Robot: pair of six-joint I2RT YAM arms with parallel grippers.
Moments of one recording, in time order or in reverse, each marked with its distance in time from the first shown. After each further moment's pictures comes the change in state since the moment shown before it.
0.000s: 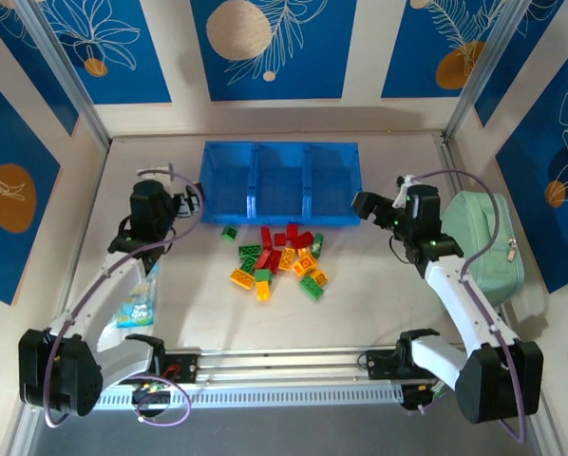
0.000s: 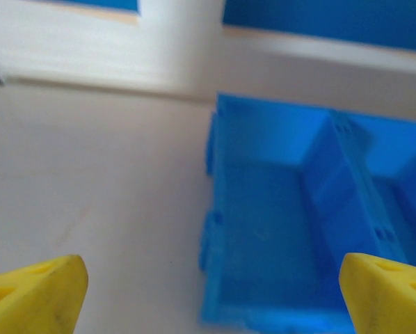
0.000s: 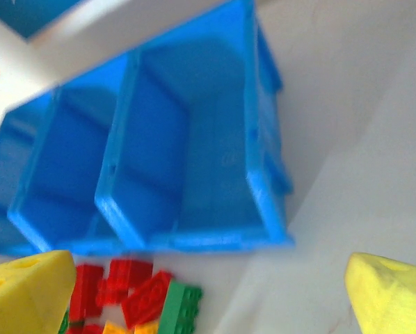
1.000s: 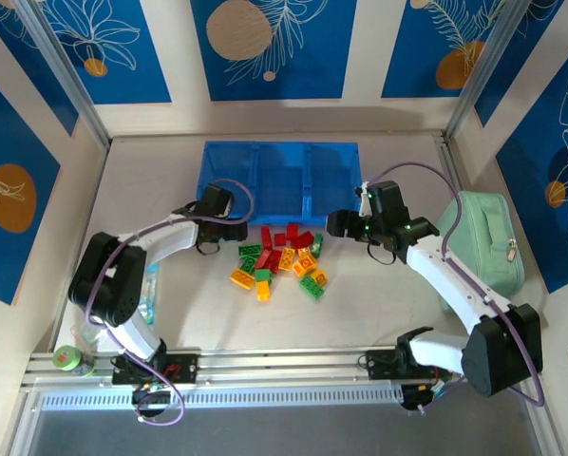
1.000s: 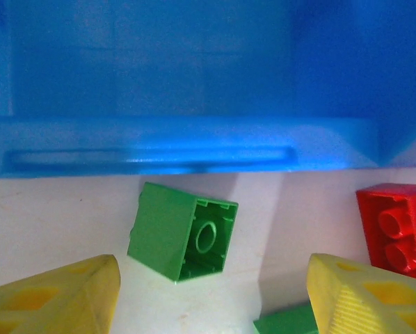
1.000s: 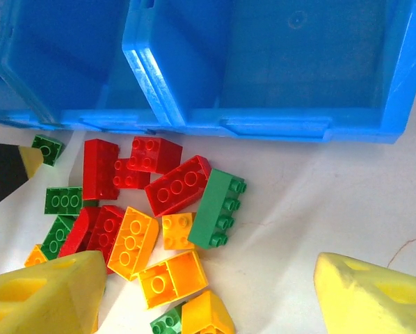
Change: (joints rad) left arm -0.185 0.557 0.186 -0.243 0.122 -0.181; right arm 0.219 0.148 0.127 -0.245 0.000 -0.027
